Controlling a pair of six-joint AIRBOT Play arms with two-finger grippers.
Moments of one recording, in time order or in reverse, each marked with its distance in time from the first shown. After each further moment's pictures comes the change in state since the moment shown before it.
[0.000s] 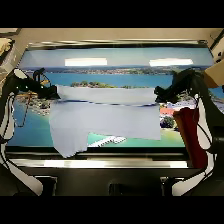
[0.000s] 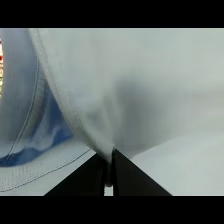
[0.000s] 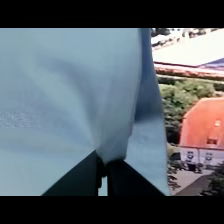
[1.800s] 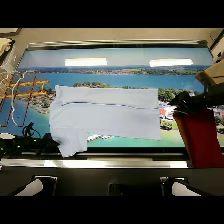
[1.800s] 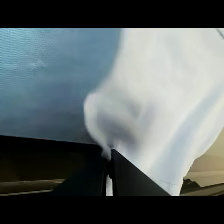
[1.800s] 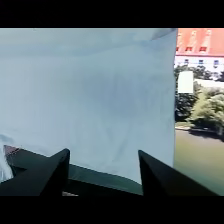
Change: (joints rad) left arm 0.324 0.802 -1.396 -0.187 0.269 0.113; right arm -0.294 0.470 -0.383 0.287 -0.131 -0.333
